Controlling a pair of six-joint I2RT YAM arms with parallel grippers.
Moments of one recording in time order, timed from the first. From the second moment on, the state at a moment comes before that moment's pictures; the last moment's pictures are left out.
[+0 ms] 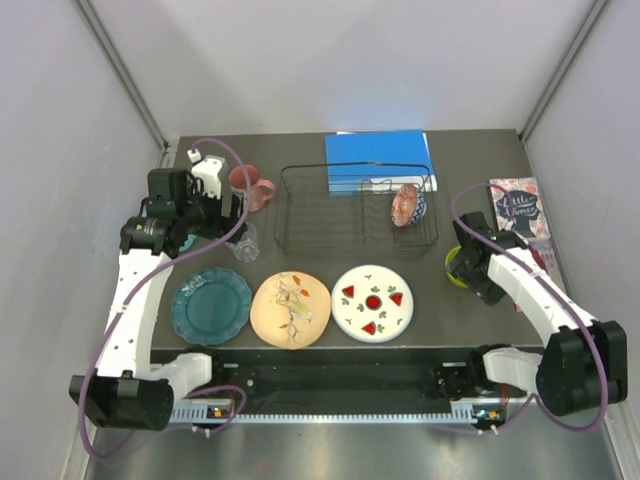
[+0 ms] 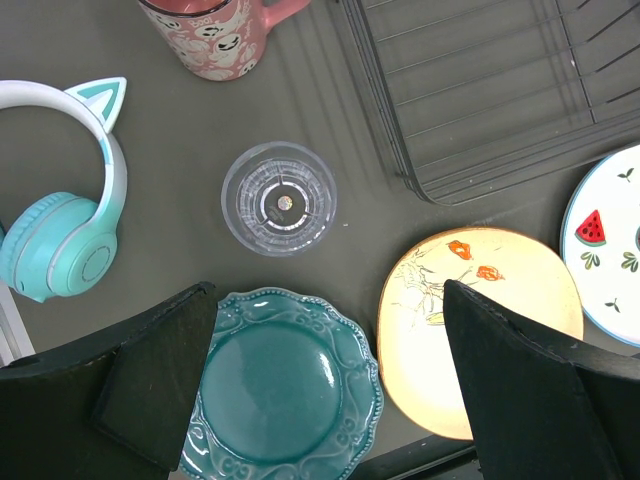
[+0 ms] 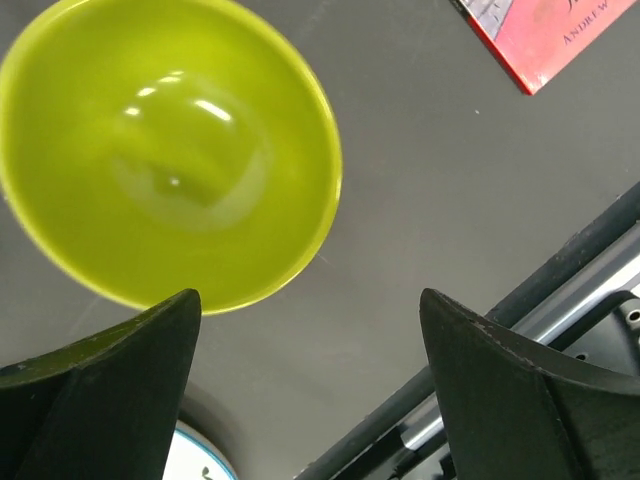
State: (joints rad) left arm -0.05 1.11 1.23 -0.83 0.27 0.13; right arm 0.21 1.18 0.81 -0.99 0.44 0.99
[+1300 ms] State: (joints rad) left arm -0.05 1.11 1.24 -0.84 0.27 0.12; right arm 0.35 1.08 0.93 -0.88 0.74 0.86
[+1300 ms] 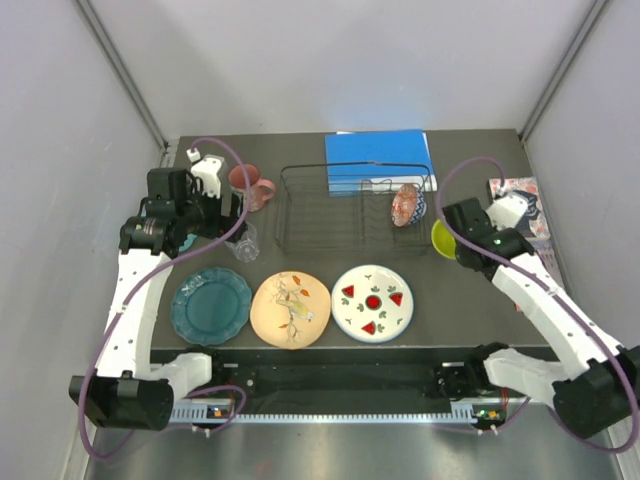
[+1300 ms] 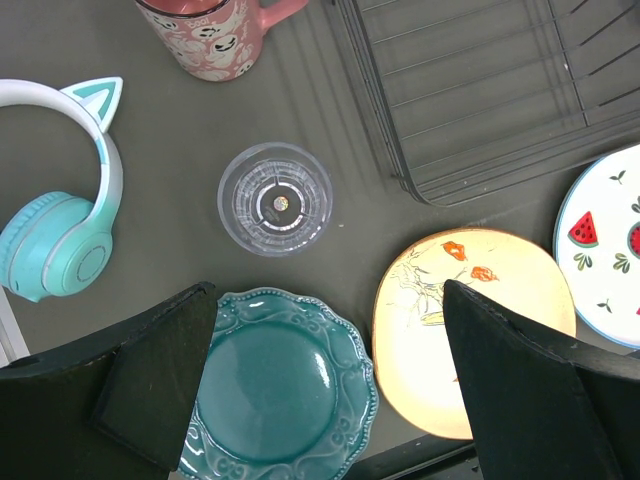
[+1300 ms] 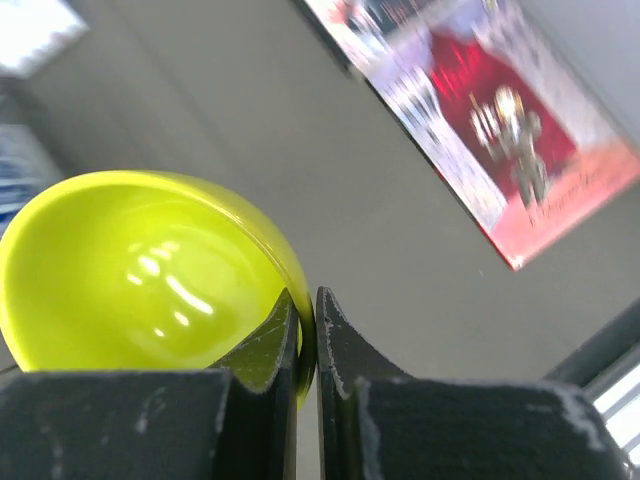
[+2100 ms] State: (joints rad) left arm -0.05 1.08 1.23 -0.84 0.28 0.10; right arm 0.69 1.61 1.37 -1.25 1.22 0.99
